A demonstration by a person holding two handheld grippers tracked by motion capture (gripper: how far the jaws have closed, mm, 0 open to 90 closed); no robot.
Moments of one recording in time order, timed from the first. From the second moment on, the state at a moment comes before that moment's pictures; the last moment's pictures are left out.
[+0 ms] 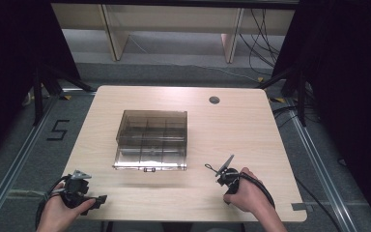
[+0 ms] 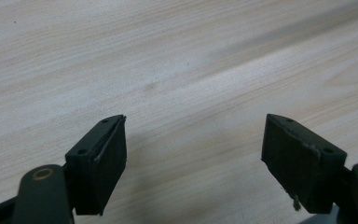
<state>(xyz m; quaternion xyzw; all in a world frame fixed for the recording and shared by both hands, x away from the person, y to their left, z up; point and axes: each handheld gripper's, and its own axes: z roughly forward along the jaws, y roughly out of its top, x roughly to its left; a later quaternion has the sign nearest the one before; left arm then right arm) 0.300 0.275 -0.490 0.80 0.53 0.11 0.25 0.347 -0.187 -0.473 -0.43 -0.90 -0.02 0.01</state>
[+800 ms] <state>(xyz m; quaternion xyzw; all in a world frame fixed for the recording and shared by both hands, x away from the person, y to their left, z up) 0.300 0.273 -0.490 0.80 0.53 0.10 0.26 0.350 -0.189 -0.471 -0.45 -0.89 -0.02 0.01</state>
